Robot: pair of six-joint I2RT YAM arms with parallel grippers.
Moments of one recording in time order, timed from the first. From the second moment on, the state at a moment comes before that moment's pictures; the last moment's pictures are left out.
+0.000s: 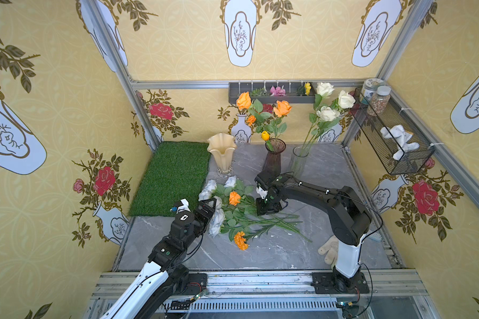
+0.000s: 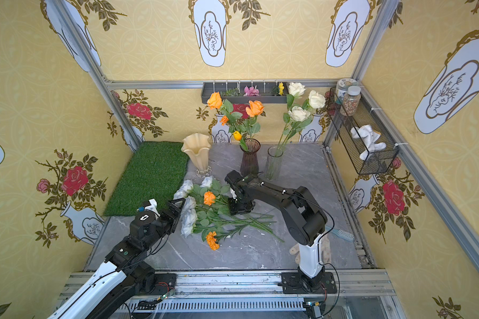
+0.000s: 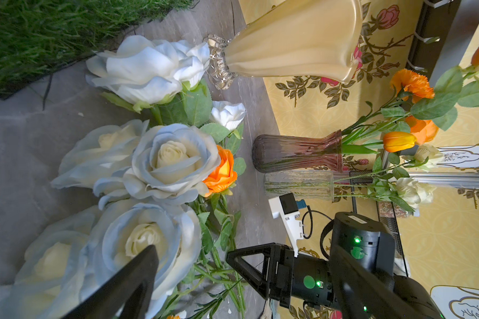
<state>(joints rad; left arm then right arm) -0.50 0.51 0.32 -0.22 -0.07 -1.35 0.69 1.90 1.36 -0.84 -0.23 0.44</state>
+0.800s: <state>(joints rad) -0.50 0.47 0.29 -0.19 -0.07 -1.35 0.69 1.90 1.40 -0.92 -0.16 0.34</state>
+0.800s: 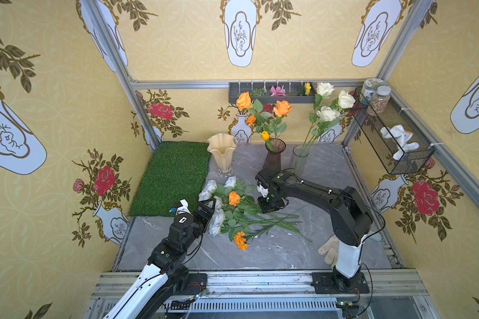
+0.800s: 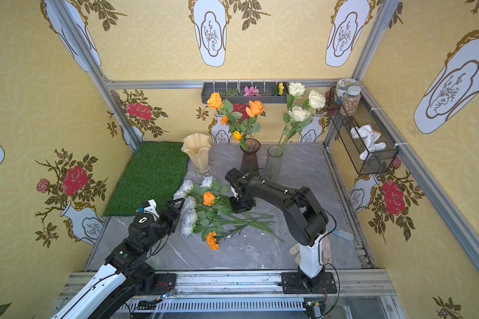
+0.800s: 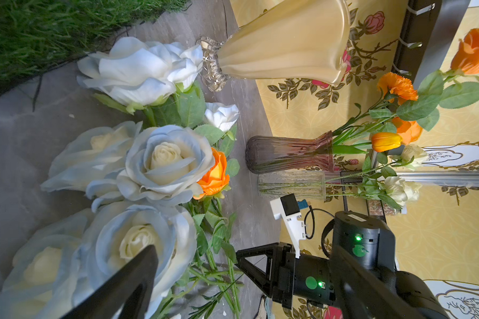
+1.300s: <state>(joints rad) -0.50 0.40 0.28 -0.20 -0.08 -1.37 0.69 1.95 1.40 -0.93 -0.13 0.33</state>
